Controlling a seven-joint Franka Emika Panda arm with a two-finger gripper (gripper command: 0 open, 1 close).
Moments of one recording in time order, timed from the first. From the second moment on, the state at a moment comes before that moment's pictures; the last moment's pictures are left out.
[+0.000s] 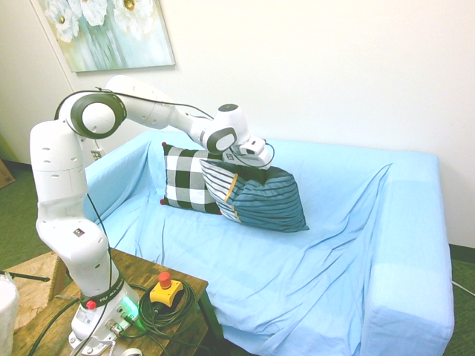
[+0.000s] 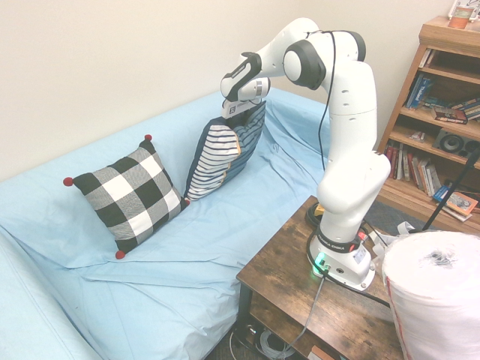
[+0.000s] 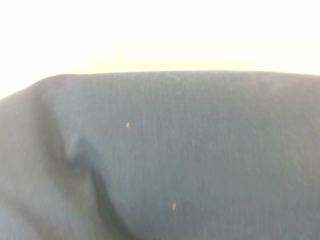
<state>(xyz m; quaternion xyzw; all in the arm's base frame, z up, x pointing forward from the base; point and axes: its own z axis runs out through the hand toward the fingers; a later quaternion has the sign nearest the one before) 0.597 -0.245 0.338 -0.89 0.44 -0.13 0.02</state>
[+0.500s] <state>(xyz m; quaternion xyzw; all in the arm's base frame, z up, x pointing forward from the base) 0.717 -0.230 0.362 -0.90 0.40 -0.17 0.03</state>
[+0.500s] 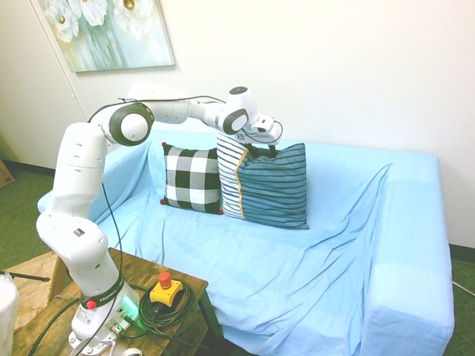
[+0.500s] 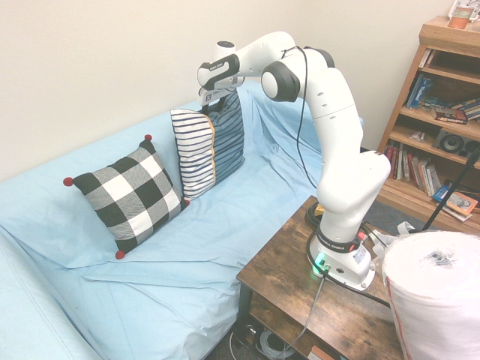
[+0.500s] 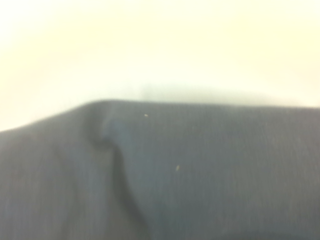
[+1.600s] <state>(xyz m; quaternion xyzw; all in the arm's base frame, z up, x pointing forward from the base) 0.710 -0.216 0.425 -0.90 0.41 -0.18 0.05</state>
